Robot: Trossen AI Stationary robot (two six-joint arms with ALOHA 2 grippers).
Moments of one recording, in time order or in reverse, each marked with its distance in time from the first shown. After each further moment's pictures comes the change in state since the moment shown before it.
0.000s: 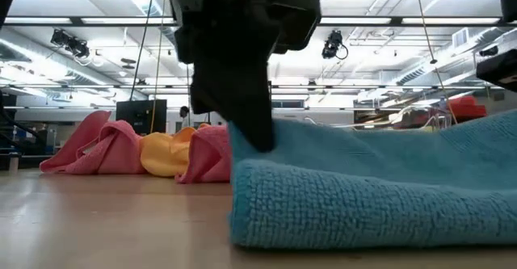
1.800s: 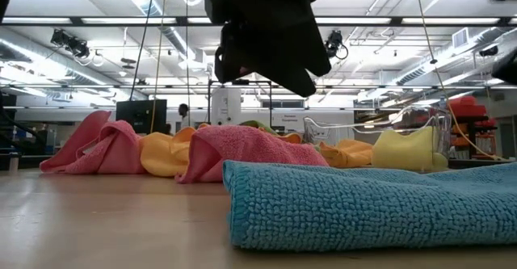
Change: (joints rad) left arm 0.009 -0.066 0.001 0.110 -0.100 0.014; right arm 0.013 0.042 0.000 0.268 0.064 0.283
